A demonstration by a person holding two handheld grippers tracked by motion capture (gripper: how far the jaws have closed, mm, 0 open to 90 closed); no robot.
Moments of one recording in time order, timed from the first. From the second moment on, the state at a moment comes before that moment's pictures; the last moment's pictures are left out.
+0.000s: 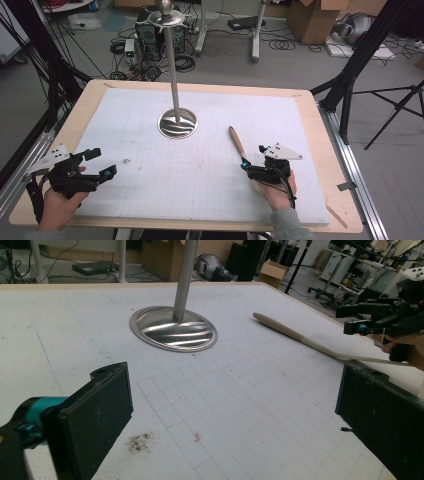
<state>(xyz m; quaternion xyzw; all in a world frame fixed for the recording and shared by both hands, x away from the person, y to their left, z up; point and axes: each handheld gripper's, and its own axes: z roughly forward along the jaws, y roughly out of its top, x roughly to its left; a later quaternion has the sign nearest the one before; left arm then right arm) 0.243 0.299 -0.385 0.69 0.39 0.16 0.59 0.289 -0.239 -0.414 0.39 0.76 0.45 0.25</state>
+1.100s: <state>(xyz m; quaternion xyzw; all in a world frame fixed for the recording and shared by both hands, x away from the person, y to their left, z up) 0.240 0.301 -0.384 0.69 0.39 0.16 0.59 0.297 -0.220 -0.431 0.46 0.73 0.44 0.26</state>
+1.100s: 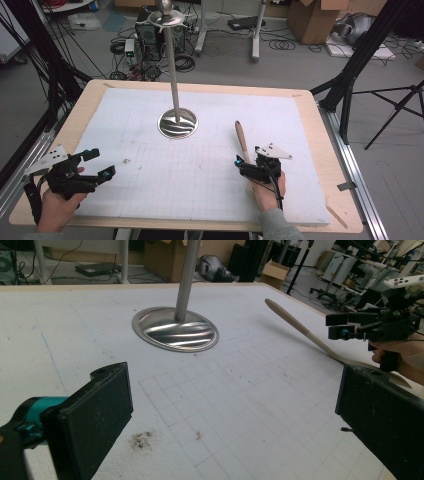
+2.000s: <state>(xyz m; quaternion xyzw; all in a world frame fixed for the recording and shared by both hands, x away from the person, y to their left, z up) 0.239 0.302 -0.385 0.69 0.39 0.16 0.59 0.305 -0.211 -0.444 0.47 0.76 0.37 0.25</state>
